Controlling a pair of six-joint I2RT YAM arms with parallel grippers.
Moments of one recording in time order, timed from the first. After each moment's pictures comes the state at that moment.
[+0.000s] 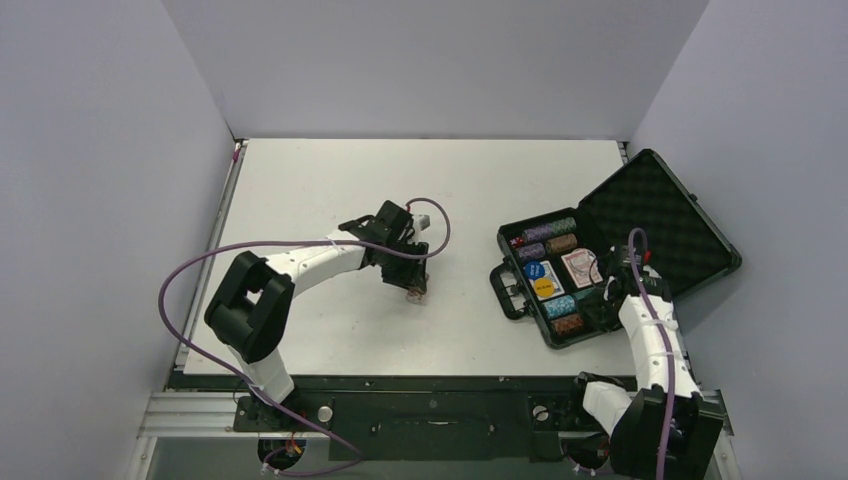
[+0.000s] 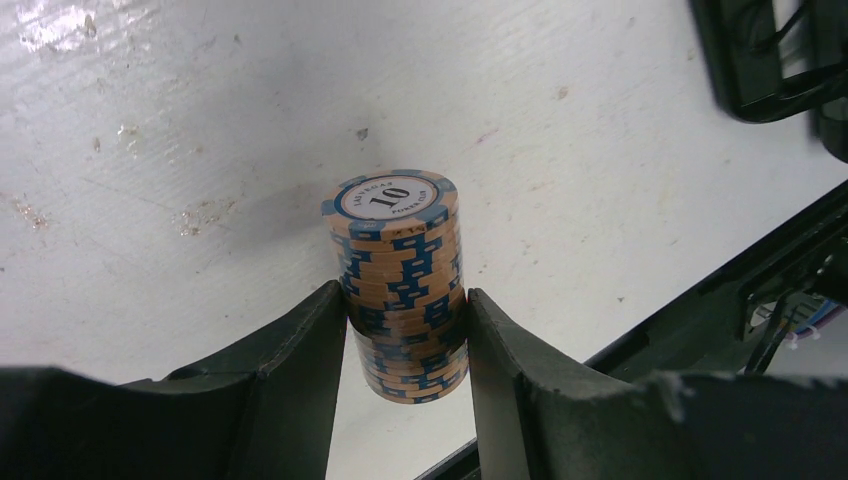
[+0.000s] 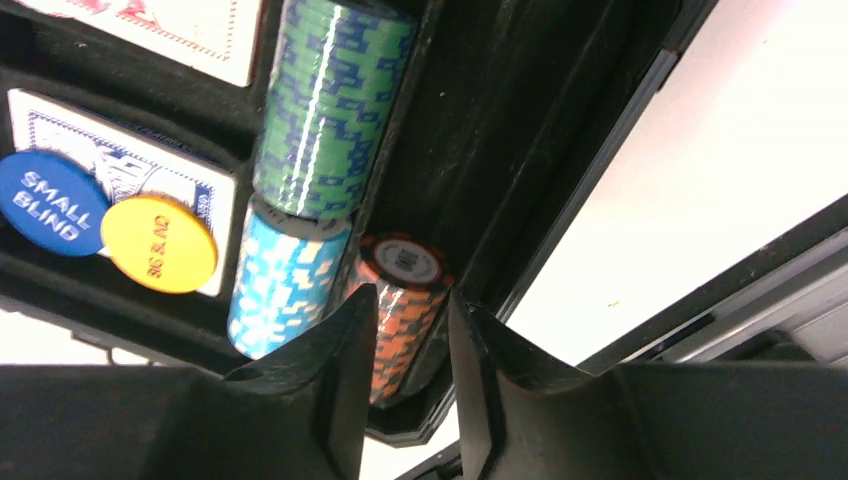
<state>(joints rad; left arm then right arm) -0.65 1.73 1.13 -0.50 0.27 -0.40 -0.22 1.04 0.65 -0.85 0.10 0.69</state>
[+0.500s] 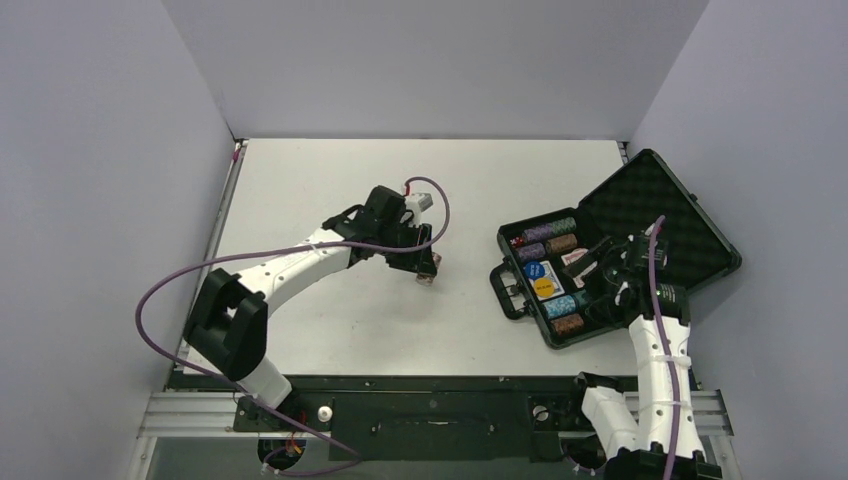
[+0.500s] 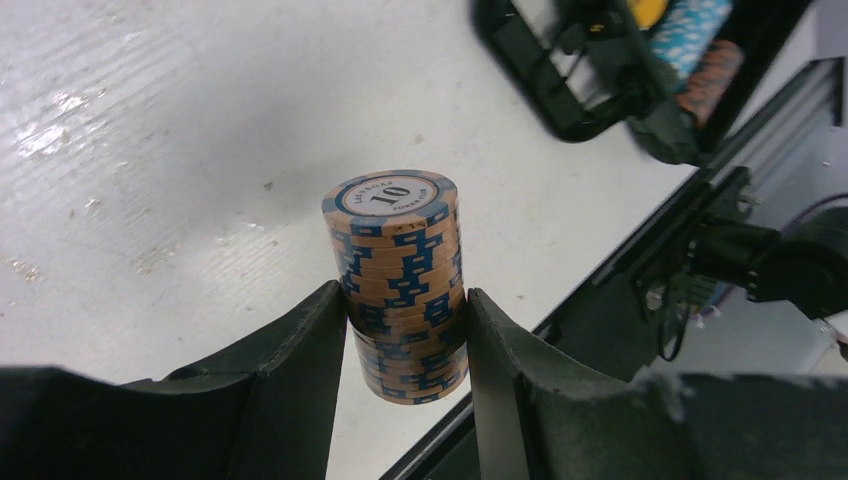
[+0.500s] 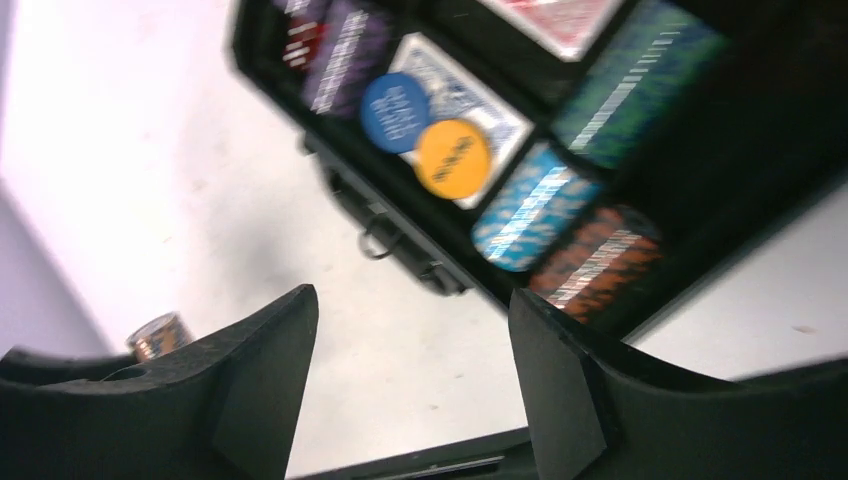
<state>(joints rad) -0.65 1.63 1.18 -0.46 0.34 -0.42 -0.20 0.84 0.82 -0.91 -0.14 0.69</state>
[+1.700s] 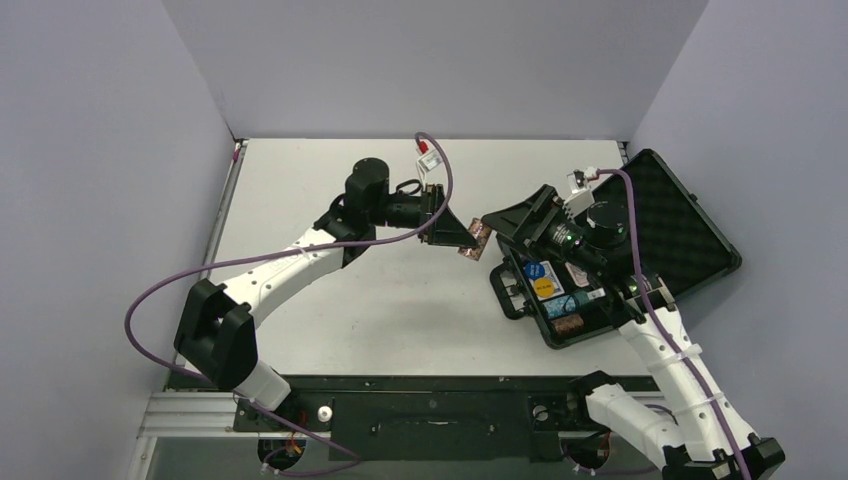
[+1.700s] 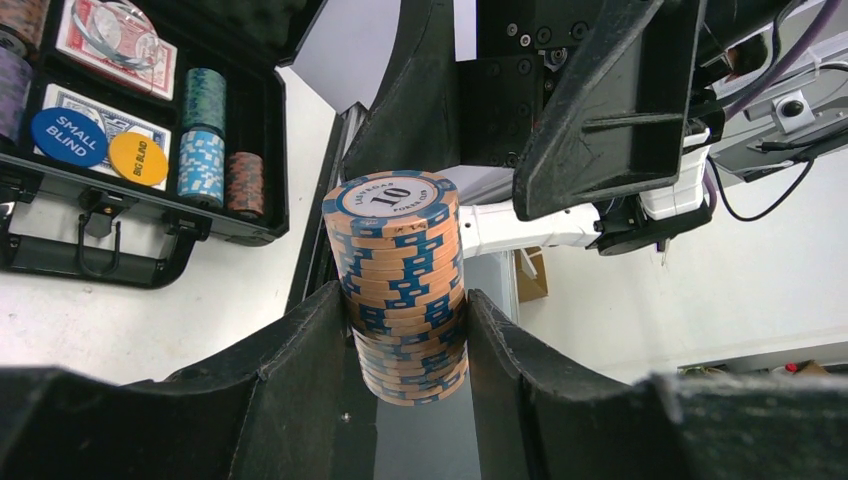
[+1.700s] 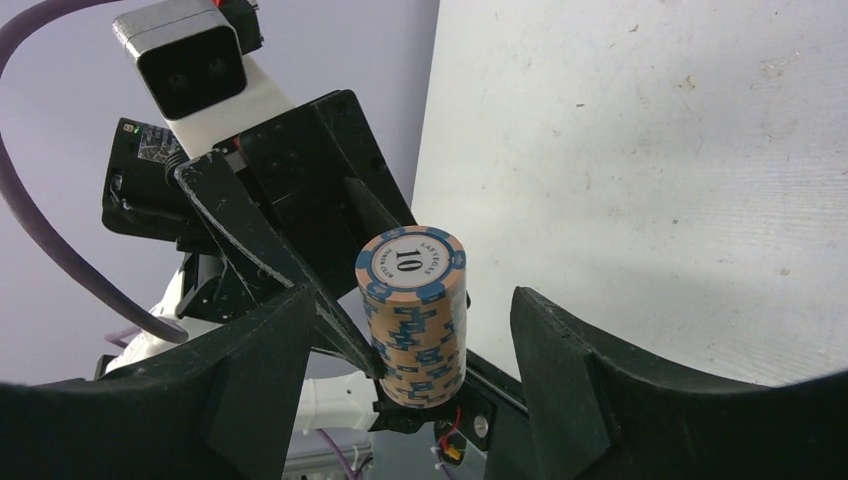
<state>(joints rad) -0.66 1.55 1.22 0.23 0.95 -0.88 0.35 0.88 0.98 -0.36 -0.41 1.02</state>
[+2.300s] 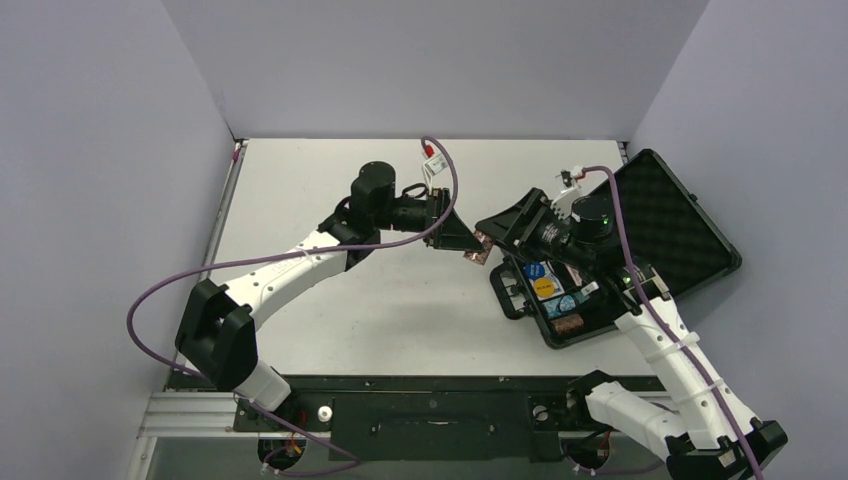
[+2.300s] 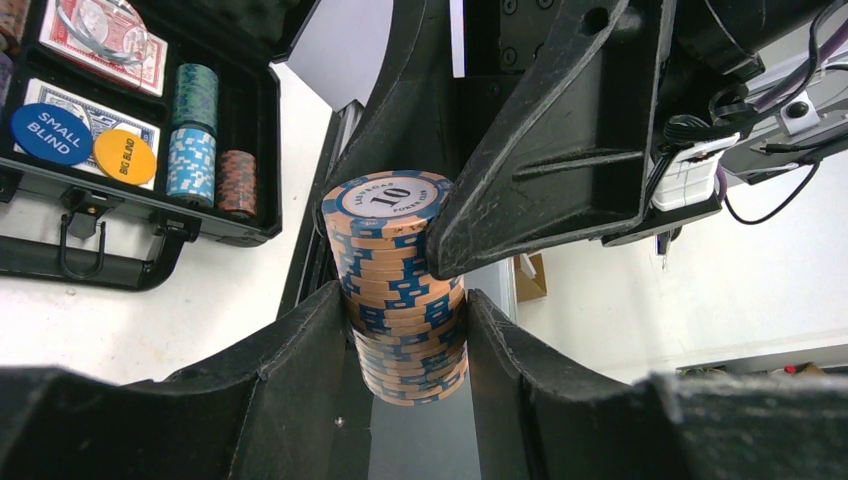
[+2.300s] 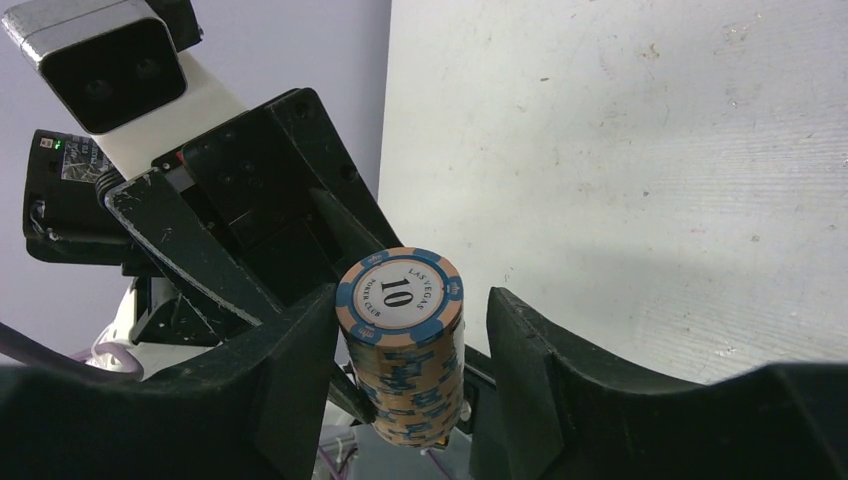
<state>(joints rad) -0.69 1.55 1.22 0.23 0.92 -0.89 0.43 0.94 1.05 -0.47 -0.32 1.00</state>
